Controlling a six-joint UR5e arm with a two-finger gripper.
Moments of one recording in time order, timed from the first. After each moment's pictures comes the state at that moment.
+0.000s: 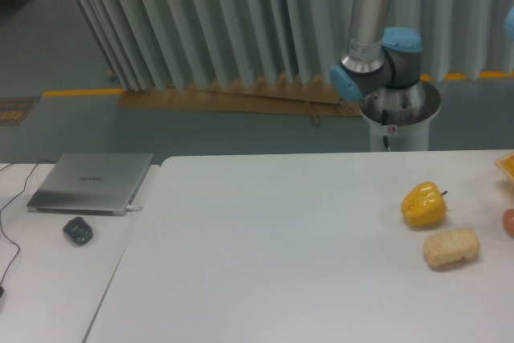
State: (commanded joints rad) arm 2.87 -1.86 -1.47 -1.42 1.60 2.23
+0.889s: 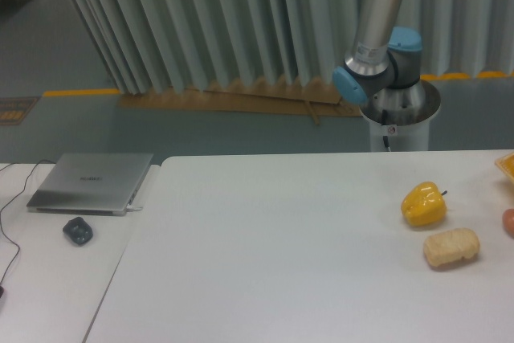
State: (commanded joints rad) arm 2.90 -1.90 -1.47 -1.26 1.60 2.26
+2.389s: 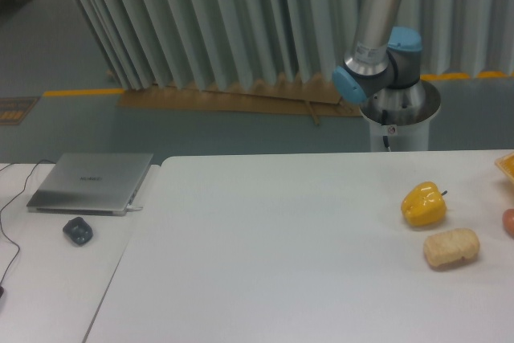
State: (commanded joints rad) arm 2.88 -1.89 -1.50 -1.26 1.52 2.18
